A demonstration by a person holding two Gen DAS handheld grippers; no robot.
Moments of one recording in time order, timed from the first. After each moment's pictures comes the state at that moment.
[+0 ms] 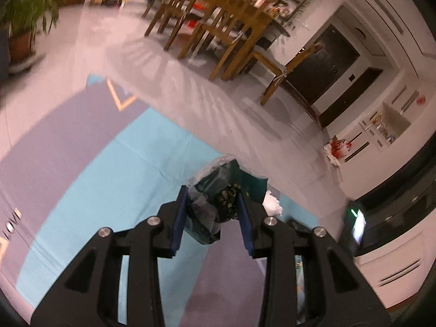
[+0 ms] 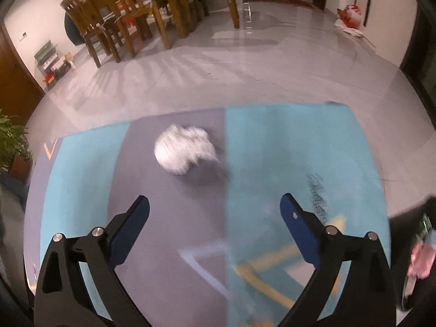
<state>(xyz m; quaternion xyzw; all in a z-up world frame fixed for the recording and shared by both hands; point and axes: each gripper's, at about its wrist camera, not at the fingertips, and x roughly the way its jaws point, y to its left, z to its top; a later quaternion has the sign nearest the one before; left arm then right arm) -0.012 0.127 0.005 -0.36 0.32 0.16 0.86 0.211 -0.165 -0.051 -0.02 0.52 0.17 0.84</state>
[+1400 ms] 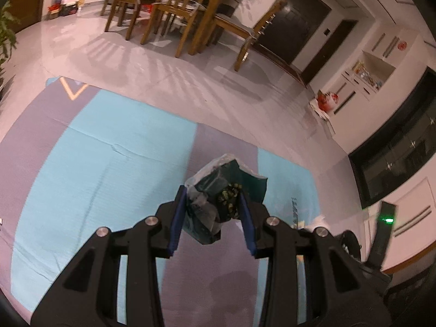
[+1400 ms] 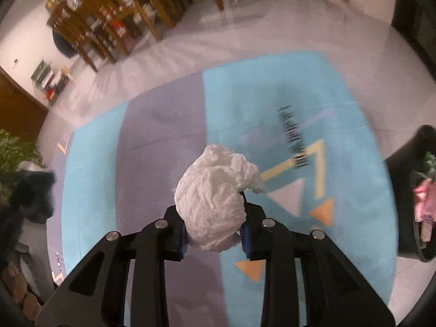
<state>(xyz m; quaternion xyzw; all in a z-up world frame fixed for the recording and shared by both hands) 0.027 0.033 -0.007 -0.26 0.38 0.08 0.88 0.124 -0.257 -0.038 0.06 0.54 0.15 0.82</state>
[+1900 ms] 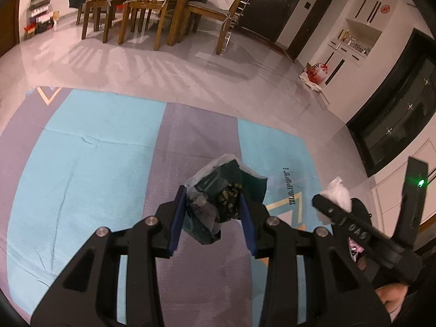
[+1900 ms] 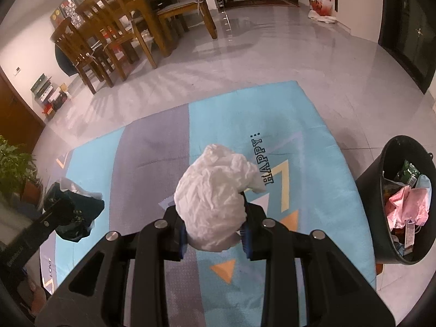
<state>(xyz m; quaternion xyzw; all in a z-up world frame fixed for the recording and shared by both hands) 0.041 -0.025 -0.021 -0.20 0.41 0.05 0.89 0.114 -0.279 -0.021 0.07 0.49 0.14 0.86</state>
